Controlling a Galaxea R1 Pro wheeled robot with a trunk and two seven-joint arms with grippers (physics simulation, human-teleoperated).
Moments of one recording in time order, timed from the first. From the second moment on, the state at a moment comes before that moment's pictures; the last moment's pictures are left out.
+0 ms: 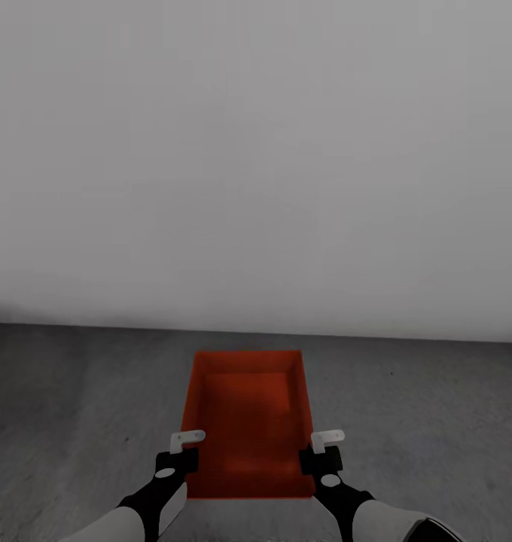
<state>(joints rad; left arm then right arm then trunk) -0.62 -0.11 -0.03 -0.18 0.07 -0.11 0.24 -0.68 0.16 0.60 0.00 -0.40 -0.27 -0.29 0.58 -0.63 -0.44</state>
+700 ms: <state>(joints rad) -0.62 -0.11 -0.03 -0.18 0.07 -0.11 0.24 -0.68 0.16 0.60 0.00 -0.40 -0.27 -0.29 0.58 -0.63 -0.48</state>
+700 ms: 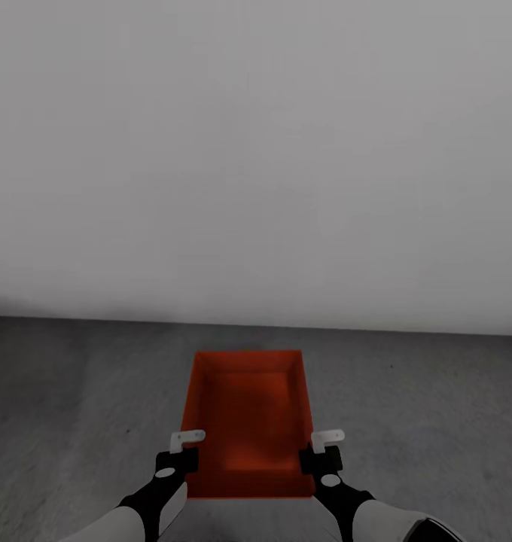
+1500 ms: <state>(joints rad) -0.62 -0.11 -0.02 -0.18 0.07 -0.11 0.25 -0.68 0.16 0.60 0.00 -0.40 -0.27 -0.29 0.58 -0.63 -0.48</state>
